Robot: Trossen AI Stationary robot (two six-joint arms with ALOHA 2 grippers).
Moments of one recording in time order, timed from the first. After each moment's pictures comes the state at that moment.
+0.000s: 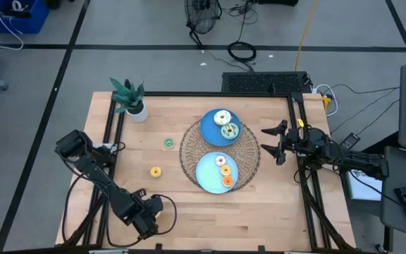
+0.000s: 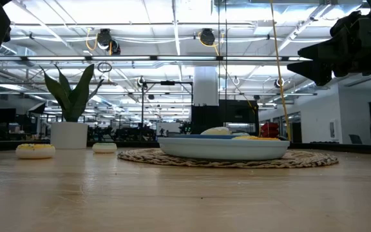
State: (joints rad) left arm -0.82 1.74 1.06 -0.73 -0.07 -1.24; right arm -0.21 0.03 0.02 0.07 -0.03 0.09
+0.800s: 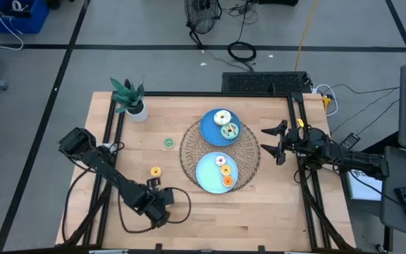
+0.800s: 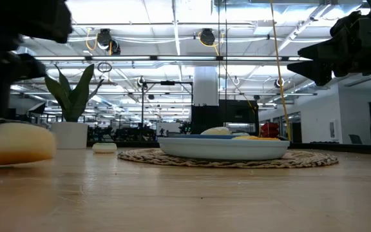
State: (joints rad) left arm -0.67 1.74 1.08 -0.73 -0.20 -0.86; right arm -0.21 0.03 0.02 0.07 -0.03 0.09
